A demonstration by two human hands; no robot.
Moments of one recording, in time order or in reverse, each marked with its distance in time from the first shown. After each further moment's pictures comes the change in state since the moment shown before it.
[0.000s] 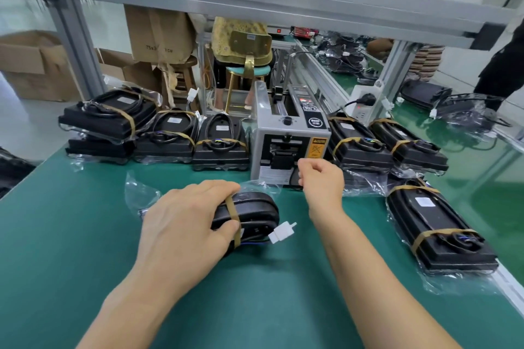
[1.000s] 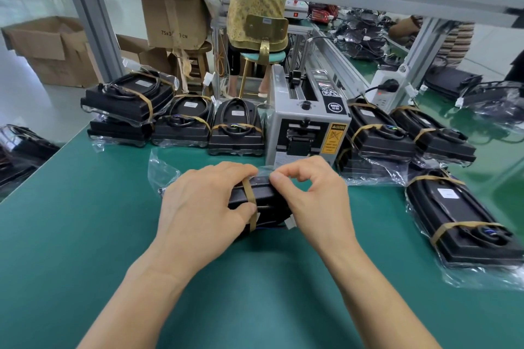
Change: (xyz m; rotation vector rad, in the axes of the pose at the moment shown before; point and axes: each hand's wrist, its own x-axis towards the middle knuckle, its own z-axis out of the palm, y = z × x) left_hand 0.003 0.000 -0.002 -0.041 -0.023 -0.046; right_hand -0.096 -0.026 -0.015 -0.201 -0.301 -0.496
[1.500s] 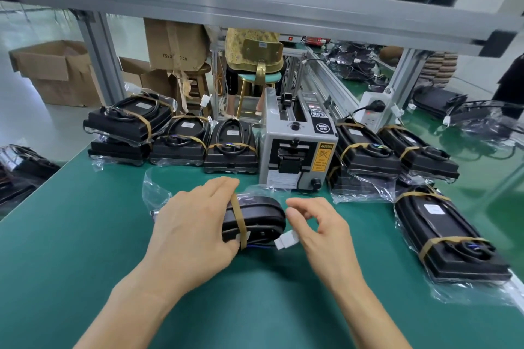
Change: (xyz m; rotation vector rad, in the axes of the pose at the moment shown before) left_hand -0.005 0.003 -0.006 0.224 -0.081 0.077; right_hand -0.020 0.028 -0.018 0.002 -0.032 0.062
